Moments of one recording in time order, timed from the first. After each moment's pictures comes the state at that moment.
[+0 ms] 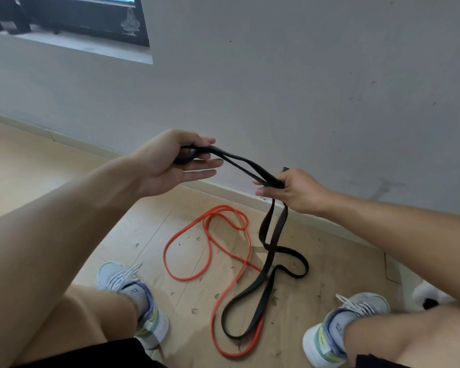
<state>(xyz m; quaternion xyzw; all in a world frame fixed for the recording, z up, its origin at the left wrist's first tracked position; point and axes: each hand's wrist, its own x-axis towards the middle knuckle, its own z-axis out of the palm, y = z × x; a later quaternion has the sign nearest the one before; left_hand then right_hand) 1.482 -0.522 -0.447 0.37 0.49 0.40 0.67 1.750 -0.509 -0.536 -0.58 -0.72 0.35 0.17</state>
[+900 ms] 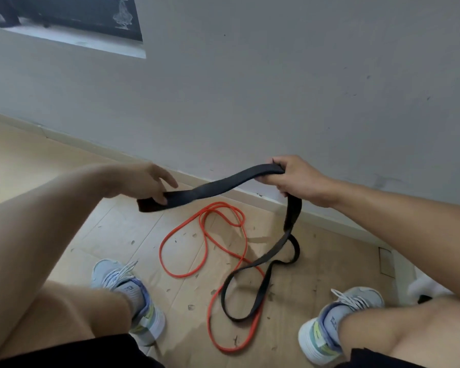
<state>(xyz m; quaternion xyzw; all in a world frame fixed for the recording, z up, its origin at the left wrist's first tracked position) 1.423 -0.495 -0.496 0.67 0.64 -0.06 0.38 1.747 -0.515 -0.512 -0.58 -0.67 0.40 0.23</state>
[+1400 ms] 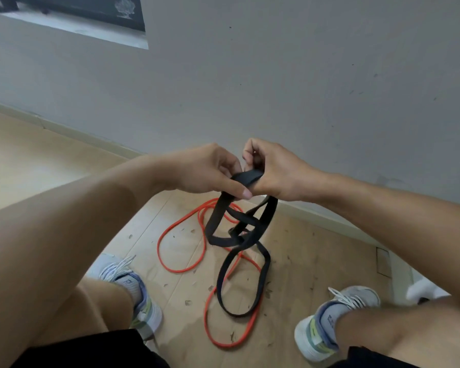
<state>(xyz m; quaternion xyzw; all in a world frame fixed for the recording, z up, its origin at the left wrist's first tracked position) 1.513 -0.518 -0.467 0.78 0.45 0.07 0.42 1.710 -0.523 -0.491 -0.48 -0.76 0.38 0.23</state>
